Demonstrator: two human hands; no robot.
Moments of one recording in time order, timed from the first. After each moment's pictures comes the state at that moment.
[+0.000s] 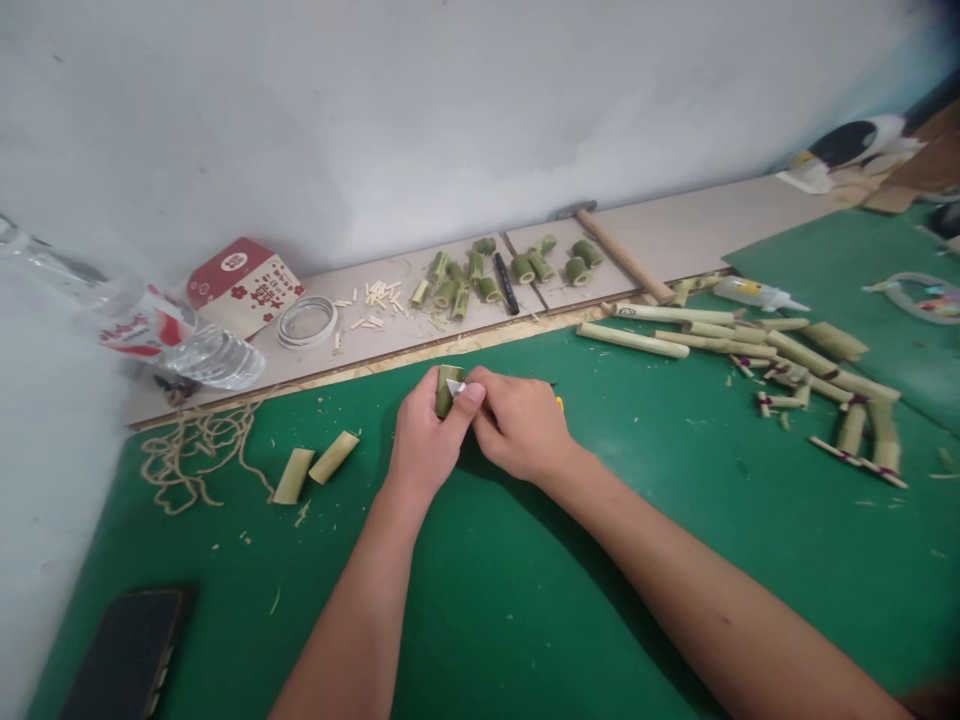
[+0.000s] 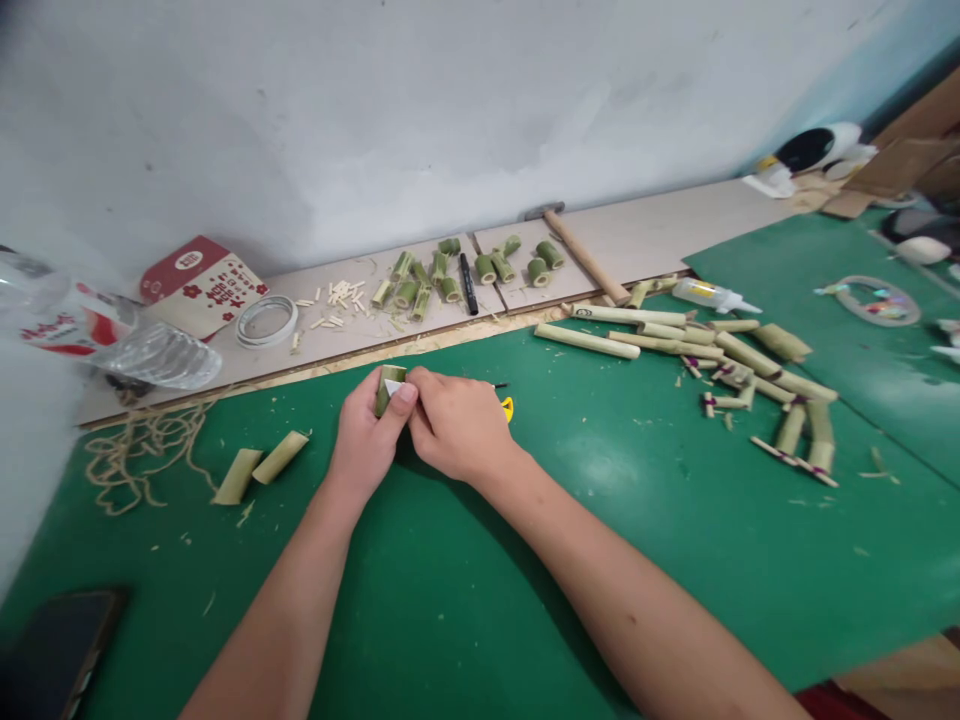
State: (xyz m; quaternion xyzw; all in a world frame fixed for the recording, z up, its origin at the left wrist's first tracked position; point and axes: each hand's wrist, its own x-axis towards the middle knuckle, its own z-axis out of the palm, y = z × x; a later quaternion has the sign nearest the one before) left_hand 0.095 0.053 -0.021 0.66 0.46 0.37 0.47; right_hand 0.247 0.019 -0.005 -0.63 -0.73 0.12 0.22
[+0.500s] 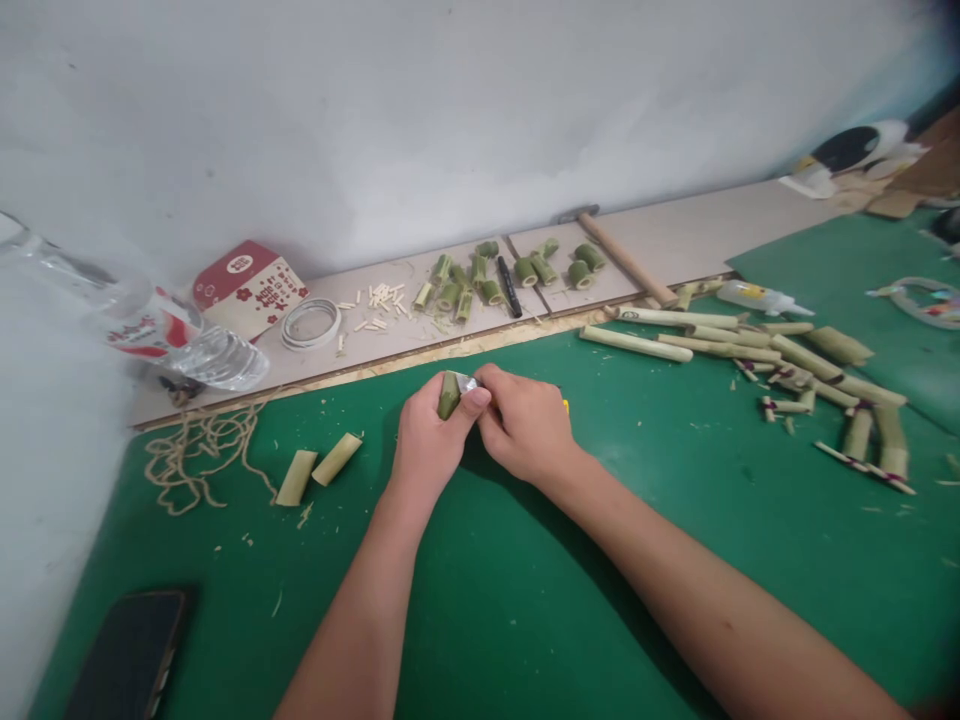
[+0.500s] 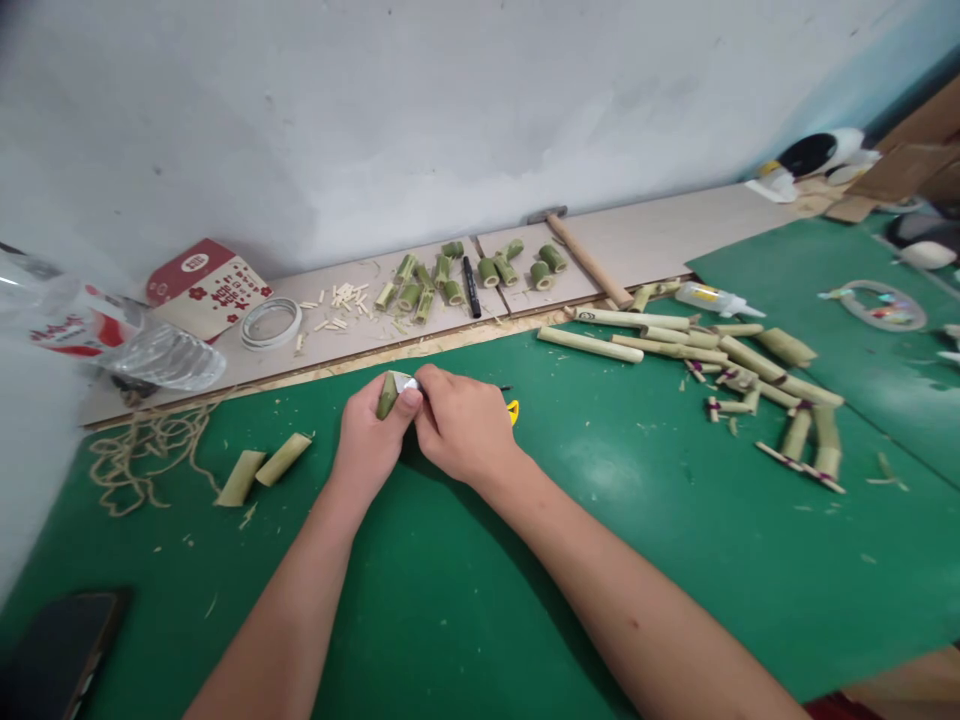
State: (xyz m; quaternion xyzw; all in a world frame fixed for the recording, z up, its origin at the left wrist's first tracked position) left_hand 0.096 0.056 -0.022 0.66 0.48 0.36 0.45; right_hand 0.248 0.020 -0.009 -0.65 -0.72 0.10 0.24
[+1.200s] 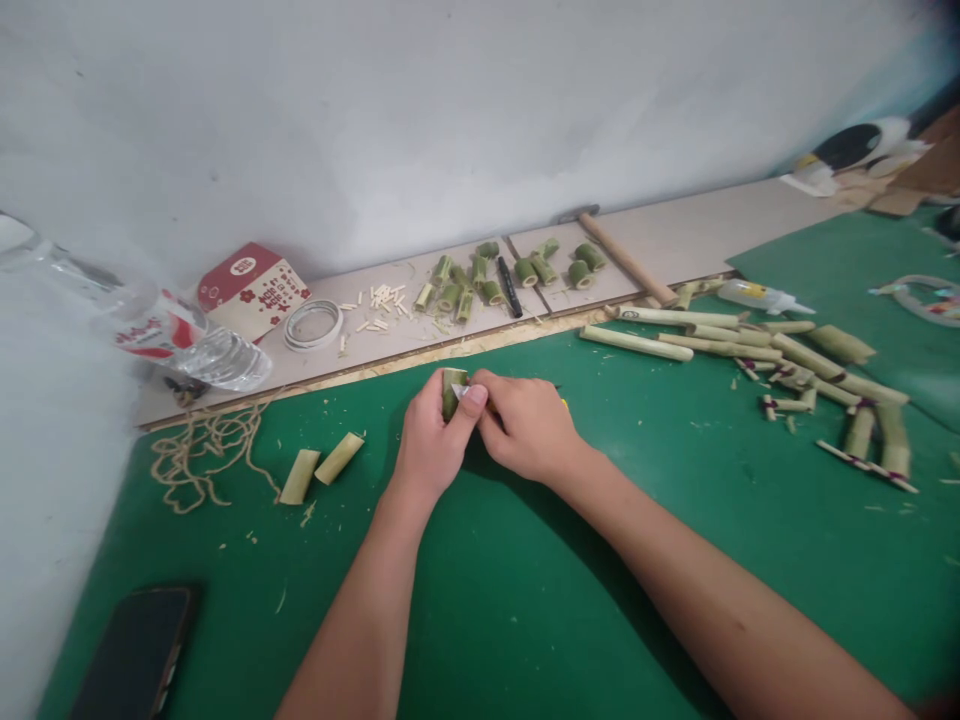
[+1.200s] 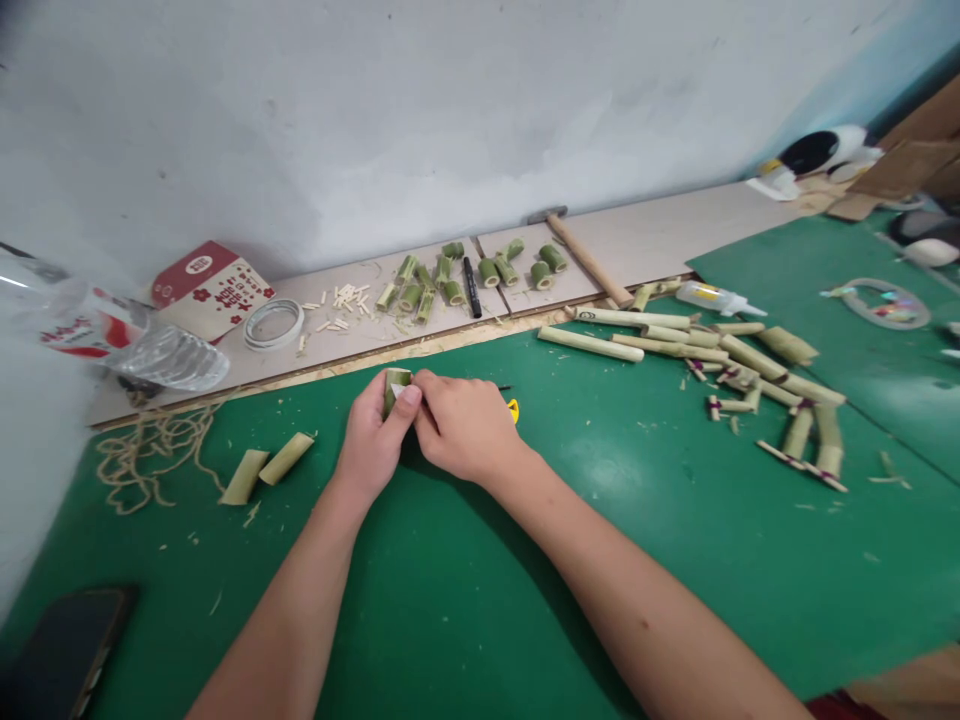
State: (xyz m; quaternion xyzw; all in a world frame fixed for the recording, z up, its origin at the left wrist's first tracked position) left_hand 0.094 0.054 -0.025 0.67 0.45 0.36 0.47; right_hand 0.250 0.020 0.005 -0.64 -0.74 0.14 0.17
